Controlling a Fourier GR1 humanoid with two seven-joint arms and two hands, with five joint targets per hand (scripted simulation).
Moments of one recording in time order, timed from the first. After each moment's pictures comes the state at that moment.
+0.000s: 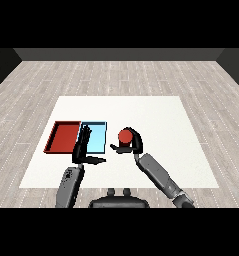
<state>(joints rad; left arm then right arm) -0.05 0.00 -0.13 -1.62 0.04 0.01 -0.29 -0.43 -0.11 0.56 -1.34 -0.32 -0.59 -0.32</state>
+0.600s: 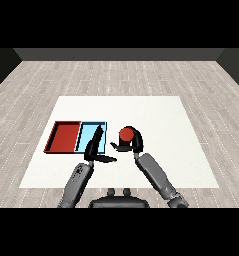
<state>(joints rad) -0.15 0.00 -0.28 -1.47 0.10 0.12 -0.28 -0.40 -0.03 0.44 -1.34 -0.23 -0.49 -0.30</state>
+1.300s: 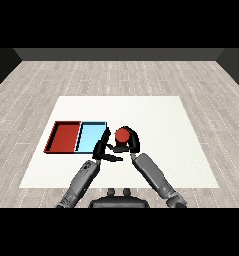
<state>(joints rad) -0.25 0.00 -0.39 -1.27 0.21 0.20 -0.34 -0.42 -0.01 0.47 -1.33 -0.21 -0.51 -0.30</state>
